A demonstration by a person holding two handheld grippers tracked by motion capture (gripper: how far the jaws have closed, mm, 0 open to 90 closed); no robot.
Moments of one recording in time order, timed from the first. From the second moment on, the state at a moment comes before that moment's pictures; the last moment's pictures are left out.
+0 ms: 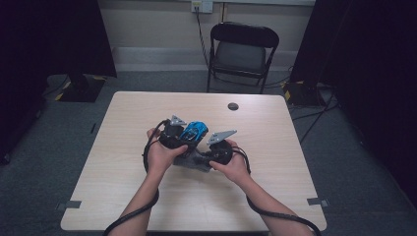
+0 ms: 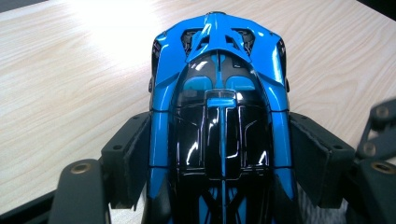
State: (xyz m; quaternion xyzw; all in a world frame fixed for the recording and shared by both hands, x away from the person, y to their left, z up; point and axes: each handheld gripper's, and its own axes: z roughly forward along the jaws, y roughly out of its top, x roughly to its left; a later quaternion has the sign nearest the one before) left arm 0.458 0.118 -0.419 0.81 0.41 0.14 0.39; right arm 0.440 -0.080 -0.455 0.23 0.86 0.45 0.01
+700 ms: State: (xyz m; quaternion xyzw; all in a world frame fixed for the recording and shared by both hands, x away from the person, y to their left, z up) left arm 0.469 0.134 -0.421 0.80 0.43 0.16 0.39; right arm 0.433 -0.099 -0.467 0.22 0.87 0.44 0.00
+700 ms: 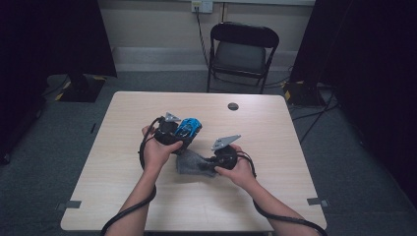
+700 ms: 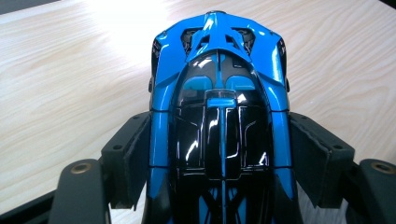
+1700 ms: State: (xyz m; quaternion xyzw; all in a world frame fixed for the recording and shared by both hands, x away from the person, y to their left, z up) left arm 0.475 0.181 -0.467 0.81 0.47 0.15 0.32; right arm 0.474 -0.228 -0.472 0.39 0.81 0.42 0.11
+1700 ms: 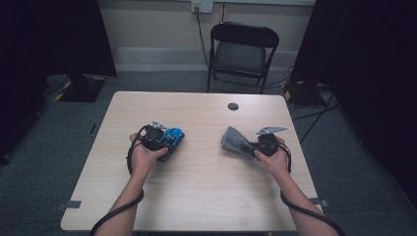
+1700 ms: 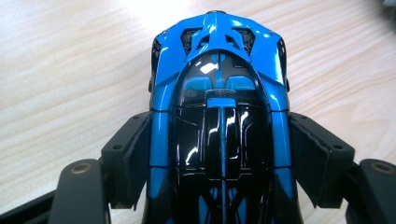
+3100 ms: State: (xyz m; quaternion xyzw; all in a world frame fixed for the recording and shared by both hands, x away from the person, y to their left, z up) left arm 0.460 0.185 -0.458 0.81 0.46 0.16 0.32; right arm 0.466 -0.229 -0.466 0.38 0.81 0.42 0.14
